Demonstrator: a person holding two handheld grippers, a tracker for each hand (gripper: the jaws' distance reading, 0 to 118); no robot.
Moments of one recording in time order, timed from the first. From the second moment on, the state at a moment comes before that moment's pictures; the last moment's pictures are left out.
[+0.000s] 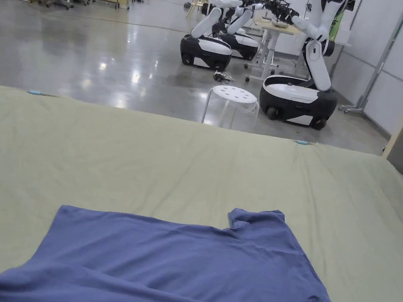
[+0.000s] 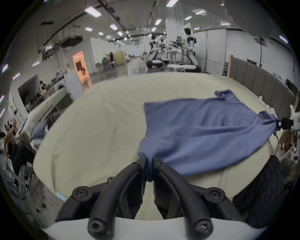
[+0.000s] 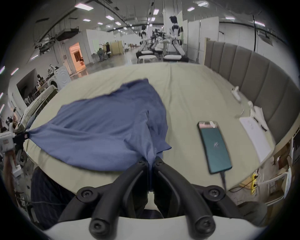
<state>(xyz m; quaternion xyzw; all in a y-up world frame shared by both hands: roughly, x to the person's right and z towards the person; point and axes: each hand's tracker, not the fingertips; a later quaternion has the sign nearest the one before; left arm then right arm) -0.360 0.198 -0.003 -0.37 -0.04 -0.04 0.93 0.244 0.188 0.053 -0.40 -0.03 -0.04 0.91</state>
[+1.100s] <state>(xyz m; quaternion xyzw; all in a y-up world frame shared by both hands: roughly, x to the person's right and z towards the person) -0.323 0.197 -0.079 -0.20 -0.03 -0.03 0.98 0.150 0.149 0.083 -0.09 -0.01 0.06 0.99</state>
